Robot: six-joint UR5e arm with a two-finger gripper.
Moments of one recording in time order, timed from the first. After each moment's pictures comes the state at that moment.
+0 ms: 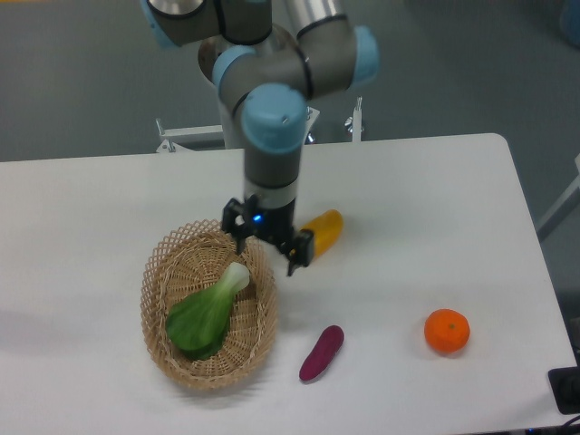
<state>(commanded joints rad) 2.27 -1.85 -1.87 -0.85 1.44 0.83</state>
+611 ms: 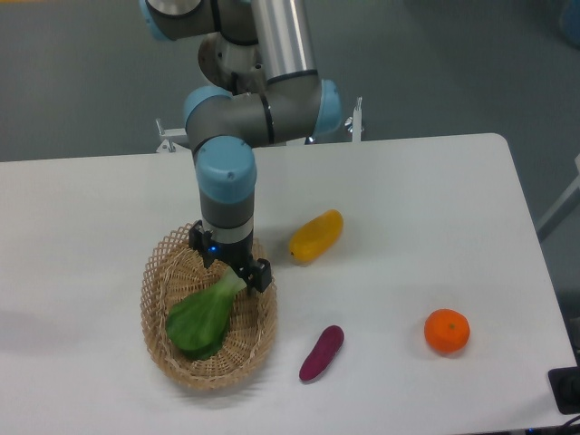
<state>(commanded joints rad) 2.20 -1.93 -1.87 -0.80 1.53 0.84</state>
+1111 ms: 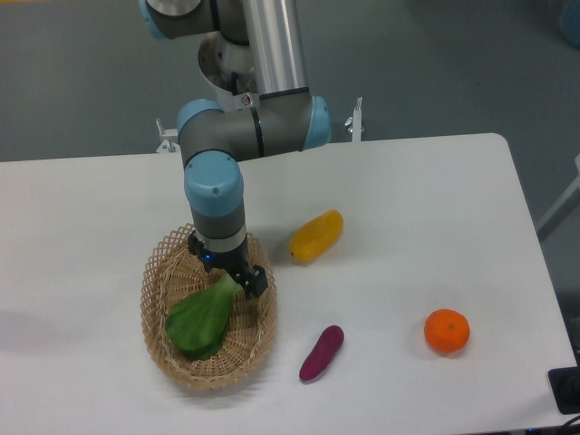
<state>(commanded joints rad) 2.18 -1.95 -1.89 -0.79 1.55 0.83</state>
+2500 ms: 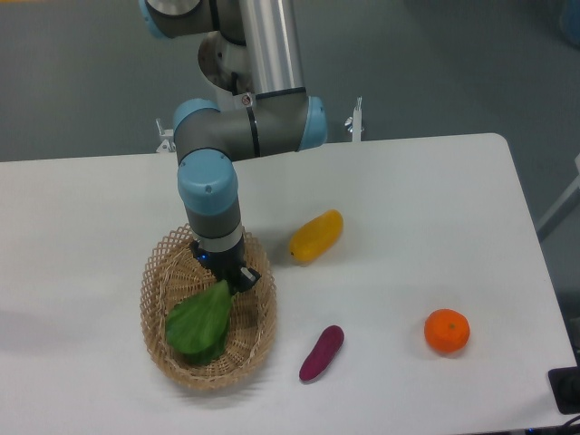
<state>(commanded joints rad) 2.18 -1.90 -1.87 -0.79 1.55 0.85</state>
